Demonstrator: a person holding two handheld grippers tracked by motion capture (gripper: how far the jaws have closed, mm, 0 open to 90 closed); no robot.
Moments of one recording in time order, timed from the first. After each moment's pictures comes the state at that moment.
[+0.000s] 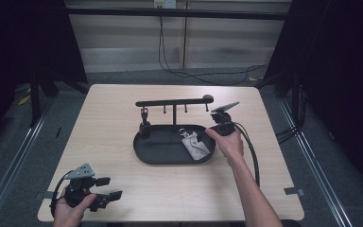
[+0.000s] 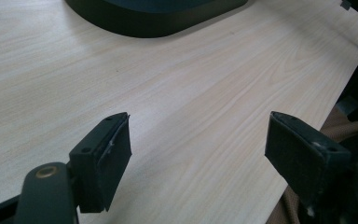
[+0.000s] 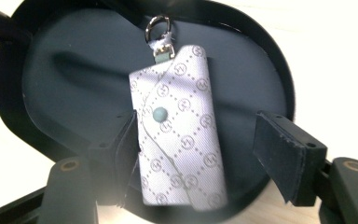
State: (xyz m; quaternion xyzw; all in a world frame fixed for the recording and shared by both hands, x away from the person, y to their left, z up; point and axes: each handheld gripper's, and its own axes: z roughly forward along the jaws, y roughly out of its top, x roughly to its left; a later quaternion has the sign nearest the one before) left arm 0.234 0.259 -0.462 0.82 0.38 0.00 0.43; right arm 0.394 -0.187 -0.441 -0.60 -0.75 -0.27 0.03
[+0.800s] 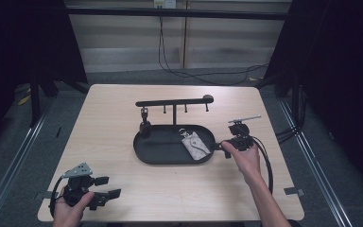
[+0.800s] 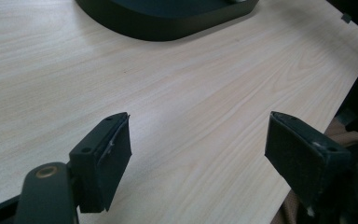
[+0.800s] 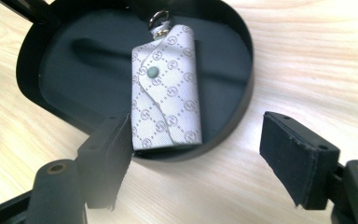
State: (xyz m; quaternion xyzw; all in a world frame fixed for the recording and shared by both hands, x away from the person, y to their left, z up) left arm 0.236 0.263 -0.464 0.81 0.39 0.00 0.43; right arm 0.335 -0.228 -0.440 -0.57 -0.74 -0.35 -0.03
